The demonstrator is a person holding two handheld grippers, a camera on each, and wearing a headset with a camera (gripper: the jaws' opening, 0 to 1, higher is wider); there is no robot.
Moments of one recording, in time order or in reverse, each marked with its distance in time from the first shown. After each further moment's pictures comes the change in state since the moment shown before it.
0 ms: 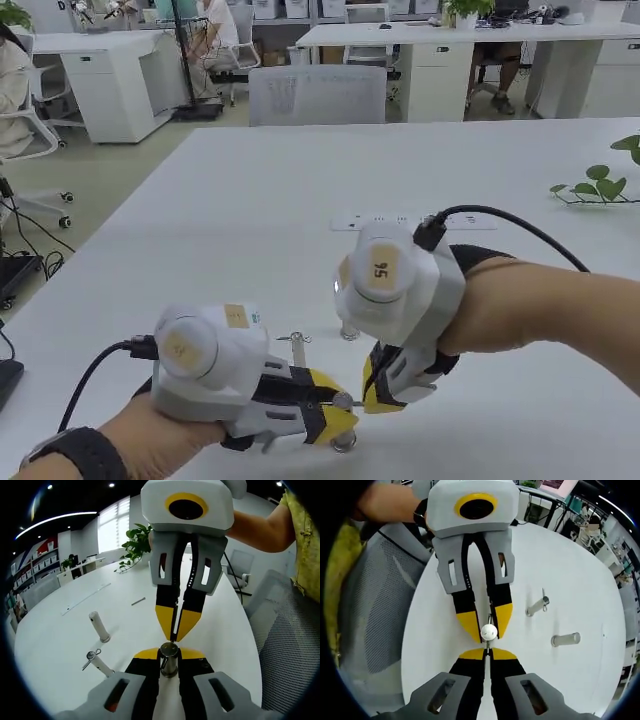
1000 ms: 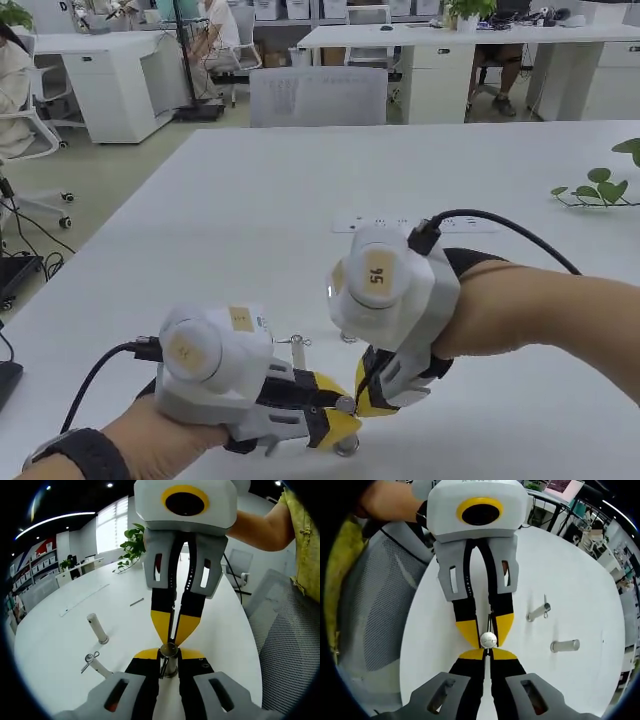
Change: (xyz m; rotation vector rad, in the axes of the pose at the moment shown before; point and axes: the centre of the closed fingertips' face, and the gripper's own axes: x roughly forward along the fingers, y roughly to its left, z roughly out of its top) left arm 0.003 -0.002 0.002 0.010 0.004 -0.009; right arm 0.001 0.000 0.007 -0.032 -0.013 0.005
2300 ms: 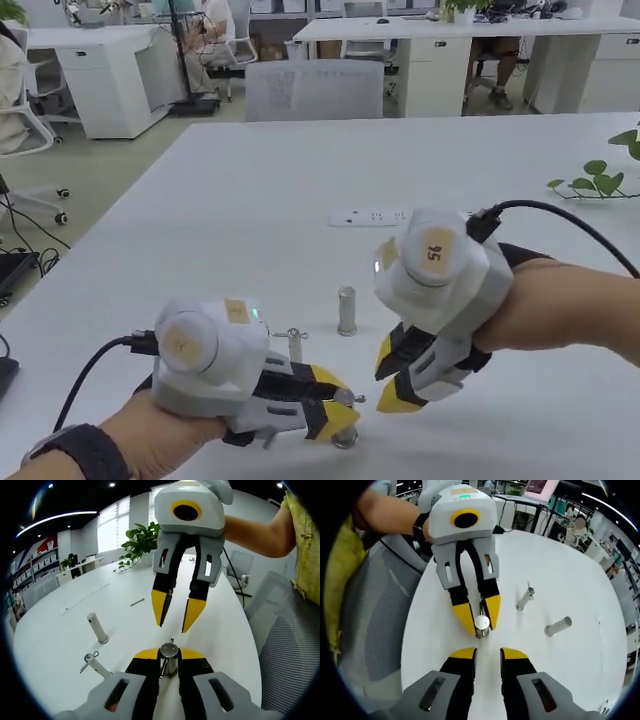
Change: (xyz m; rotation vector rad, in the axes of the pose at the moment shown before) left arm 0.003 0.001 0.001 -0.017 -0.008 0.002; right arm -0.021 -0.005 -0.025 0.131 -0.112 -0.061
